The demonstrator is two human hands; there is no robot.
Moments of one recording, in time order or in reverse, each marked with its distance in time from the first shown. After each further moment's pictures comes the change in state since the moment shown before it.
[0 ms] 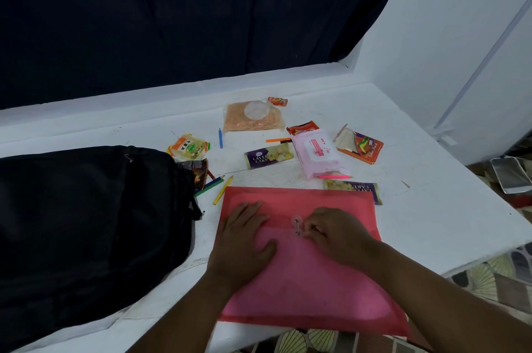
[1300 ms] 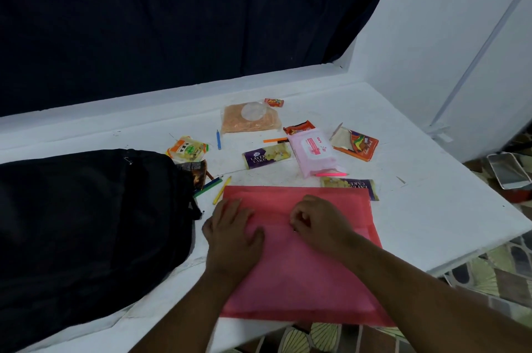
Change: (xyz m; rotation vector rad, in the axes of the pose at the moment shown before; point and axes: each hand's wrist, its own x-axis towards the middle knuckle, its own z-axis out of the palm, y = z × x) left_hand 0.000 0.003 -0.007 0.025 0.066 -0.181; right_hand 0.017 -0.015 0.017 0.184 0.207 0.045
